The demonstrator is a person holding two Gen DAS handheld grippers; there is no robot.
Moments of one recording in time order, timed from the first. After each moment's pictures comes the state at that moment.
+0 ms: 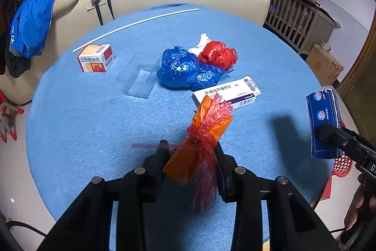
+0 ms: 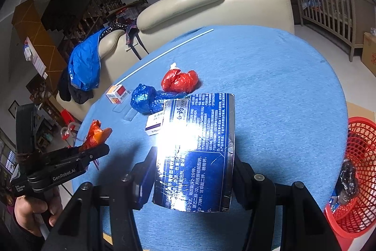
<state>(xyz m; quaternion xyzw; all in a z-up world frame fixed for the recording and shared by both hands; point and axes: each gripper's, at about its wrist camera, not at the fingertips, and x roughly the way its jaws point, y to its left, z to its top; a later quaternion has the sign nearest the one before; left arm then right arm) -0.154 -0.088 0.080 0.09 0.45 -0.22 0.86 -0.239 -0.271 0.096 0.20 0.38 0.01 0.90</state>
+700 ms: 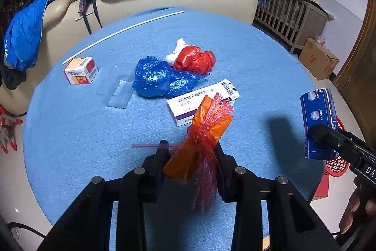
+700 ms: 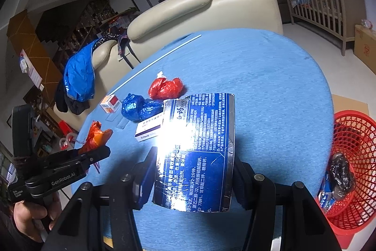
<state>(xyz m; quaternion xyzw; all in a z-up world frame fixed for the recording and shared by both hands) -0.168 -0.129 0.089 0.11 0.44 -0.24 0.86 -0.257 -0.295 0.095 0.23 0.36 -0.01 0.90</state>
